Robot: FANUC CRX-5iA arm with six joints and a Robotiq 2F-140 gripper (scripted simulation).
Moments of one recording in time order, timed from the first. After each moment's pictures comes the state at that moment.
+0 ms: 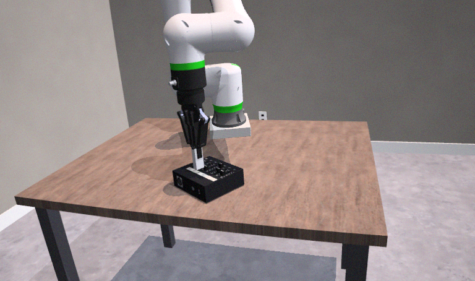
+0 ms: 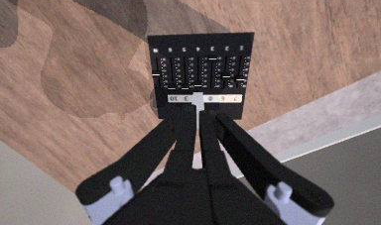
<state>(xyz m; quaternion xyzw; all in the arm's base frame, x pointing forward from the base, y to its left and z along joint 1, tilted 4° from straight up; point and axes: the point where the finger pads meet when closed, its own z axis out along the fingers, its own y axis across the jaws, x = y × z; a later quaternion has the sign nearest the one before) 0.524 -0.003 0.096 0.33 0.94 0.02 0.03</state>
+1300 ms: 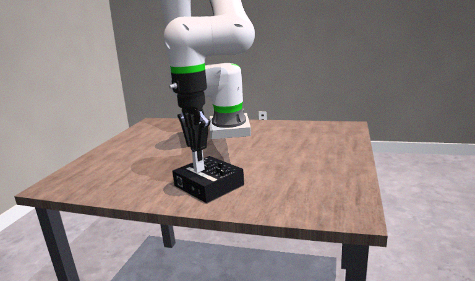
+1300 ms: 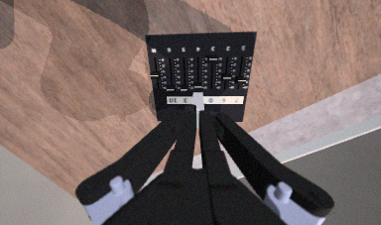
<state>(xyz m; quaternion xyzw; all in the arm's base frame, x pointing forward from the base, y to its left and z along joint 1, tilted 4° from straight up) 0.525 -0.002 0.088 0.33 0.94 0.02 0.03</state>
